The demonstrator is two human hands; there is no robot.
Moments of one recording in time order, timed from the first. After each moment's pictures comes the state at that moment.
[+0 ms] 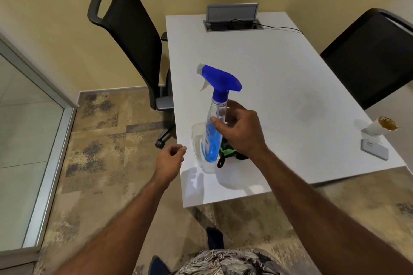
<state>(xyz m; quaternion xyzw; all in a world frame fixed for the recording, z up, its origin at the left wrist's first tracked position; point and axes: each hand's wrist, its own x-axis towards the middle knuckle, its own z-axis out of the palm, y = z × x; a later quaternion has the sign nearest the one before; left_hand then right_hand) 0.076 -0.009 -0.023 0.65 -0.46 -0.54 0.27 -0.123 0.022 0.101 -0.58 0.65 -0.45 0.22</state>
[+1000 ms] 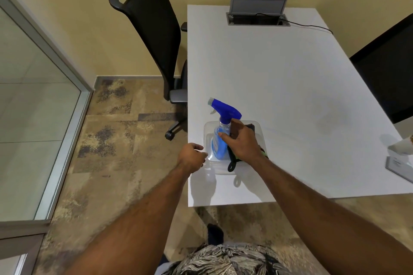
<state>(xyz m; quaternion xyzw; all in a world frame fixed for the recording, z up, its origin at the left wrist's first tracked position) 0.035 -0.035 -0.057 0.69 -0.45 -0.54 0.14 -0.130 -0.016 0.002 -0.53 0.72 -0.31 0.34</state>
